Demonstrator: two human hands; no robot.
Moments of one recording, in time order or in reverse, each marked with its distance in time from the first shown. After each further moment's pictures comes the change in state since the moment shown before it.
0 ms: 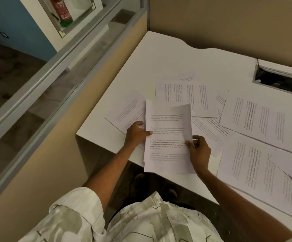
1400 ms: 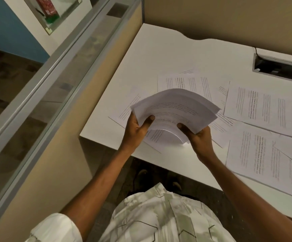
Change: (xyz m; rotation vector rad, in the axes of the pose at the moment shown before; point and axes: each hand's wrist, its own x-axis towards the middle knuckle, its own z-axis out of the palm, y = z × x) left_hand -0.046 0.022 -0.049 -0.432 -0.065 0.523; right_hand -0.035 -0.097 -0.001 0.454 -0.288 -0.313
